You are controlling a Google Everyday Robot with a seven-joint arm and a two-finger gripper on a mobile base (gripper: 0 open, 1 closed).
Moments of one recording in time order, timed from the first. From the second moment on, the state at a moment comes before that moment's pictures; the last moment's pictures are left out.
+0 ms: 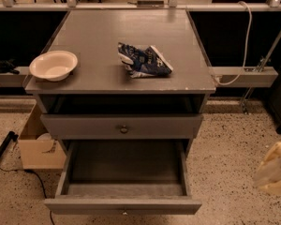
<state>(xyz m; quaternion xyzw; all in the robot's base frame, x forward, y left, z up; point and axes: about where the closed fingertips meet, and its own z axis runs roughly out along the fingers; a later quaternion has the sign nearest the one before) 0.295 -0.229 0.867 -0.61 0.79 0.07 0.09</state>
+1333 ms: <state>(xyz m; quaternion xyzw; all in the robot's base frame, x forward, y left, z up) 0.273 -0.169 0.748 -0.60 0.78 0.15 0.03</state>
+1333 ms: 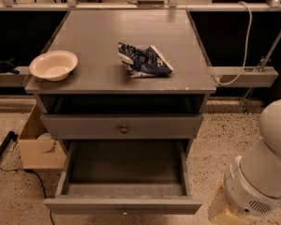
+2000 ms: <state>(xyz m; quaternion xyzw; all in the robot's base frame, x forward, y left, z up) 0.272 -0.162 0.703 -0.57 0.79 0.21 0.07</state>
